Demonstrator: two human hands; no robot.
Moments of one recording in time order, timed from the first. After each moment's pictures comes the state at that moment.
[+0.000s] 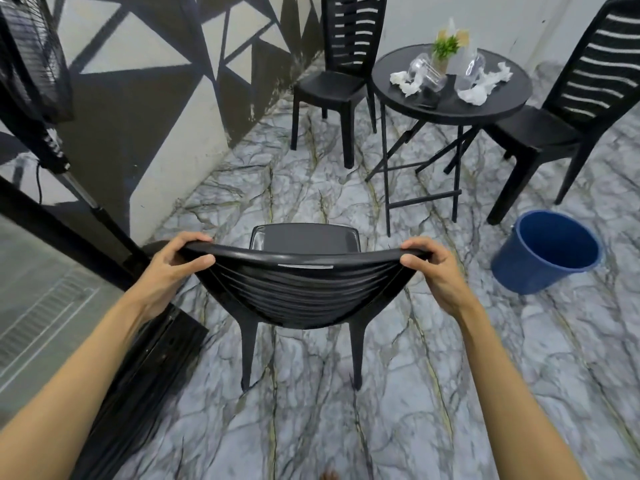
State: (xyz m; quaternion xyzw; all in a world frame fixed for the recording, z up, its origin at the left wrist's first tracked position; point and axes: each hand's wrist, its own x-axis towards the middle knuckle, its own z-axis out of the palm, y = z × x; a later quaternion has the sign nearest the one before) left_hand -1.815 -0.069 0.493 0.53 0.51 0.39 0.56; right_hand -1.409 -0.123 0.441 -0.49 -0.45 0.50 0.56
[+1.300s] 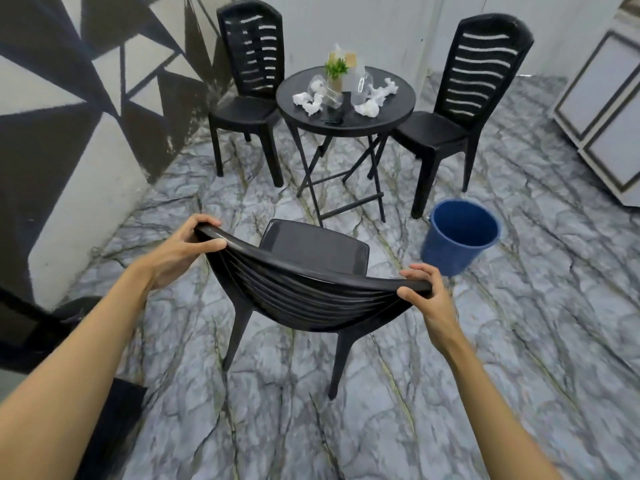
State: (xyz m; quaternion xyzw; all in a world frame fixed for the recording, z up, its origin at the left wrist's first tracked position) left_hand -1.651 0.006 0.512 0.62 0.44 0.21 0.61; right_hand -1.310 -0.217 0.424 -0.63 -0.32 0.39 0.59
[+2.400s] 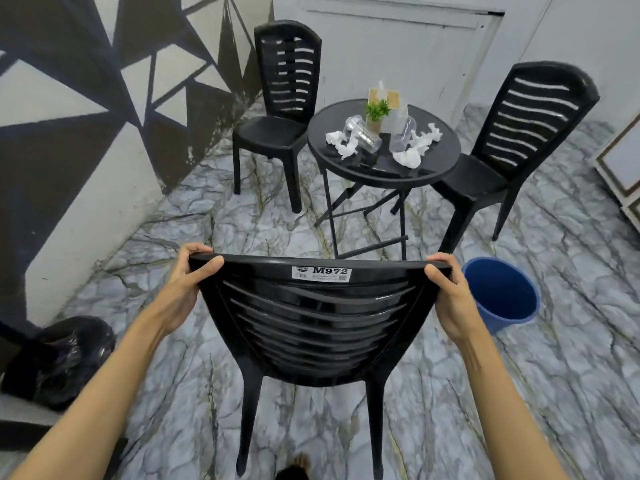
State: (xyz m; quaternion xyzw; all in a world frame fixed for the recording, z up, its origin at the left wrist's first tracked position) left_hand -1.623 0.139 0.505 0.49 0.44 0.41 0.63; right_hand -1.252 0.011 0.490 -0.50 -0.31 0.48 0.65
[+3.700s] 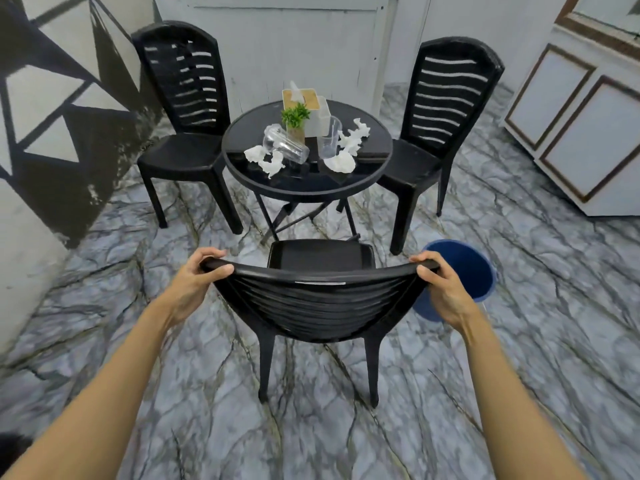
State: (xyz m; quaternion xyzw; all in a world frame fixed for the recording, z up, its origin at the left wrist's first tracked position) left_hand -1.474 0.309 0.463 0.54 0.40 0.28 0.69; right_hand -1.129 0.078 0.435 -0.58 -0.26 0.42 0.65
